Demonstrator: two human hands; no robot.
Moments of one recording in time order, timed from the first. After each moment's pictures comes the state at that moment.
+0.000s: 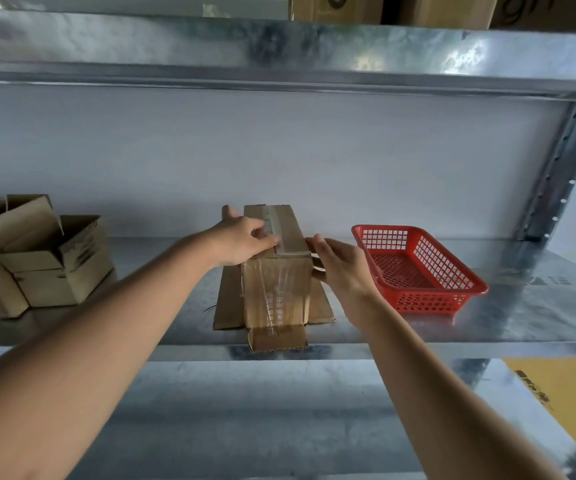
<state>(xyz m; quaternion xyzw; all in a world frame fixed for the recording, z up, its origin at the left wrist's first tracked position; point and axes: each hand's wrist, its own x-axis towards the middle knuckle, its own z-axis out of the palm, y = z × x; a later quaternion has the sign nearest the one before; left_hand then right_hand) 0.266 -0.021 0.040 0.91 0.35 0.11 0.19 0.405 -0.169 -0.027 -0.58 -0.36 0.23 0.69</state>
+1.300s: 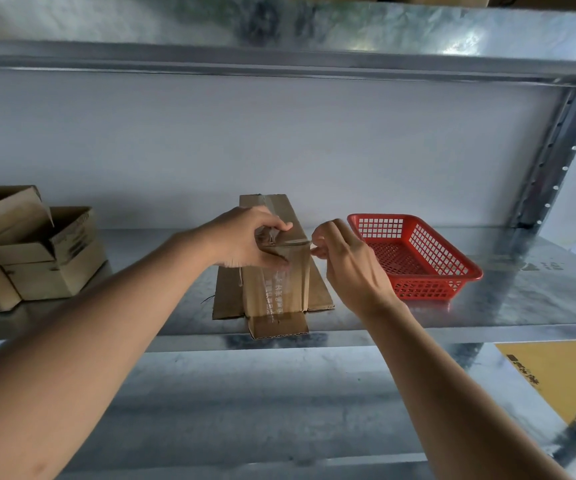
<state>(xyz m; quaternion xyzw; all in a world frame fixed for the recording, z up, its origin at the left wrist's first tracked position) 0.266 -0.014 0.027 0.96 0.17 0.13 0.17 0.421 -0.189 -0.036 -0.67 -0.61 -0.24 0.35</state>
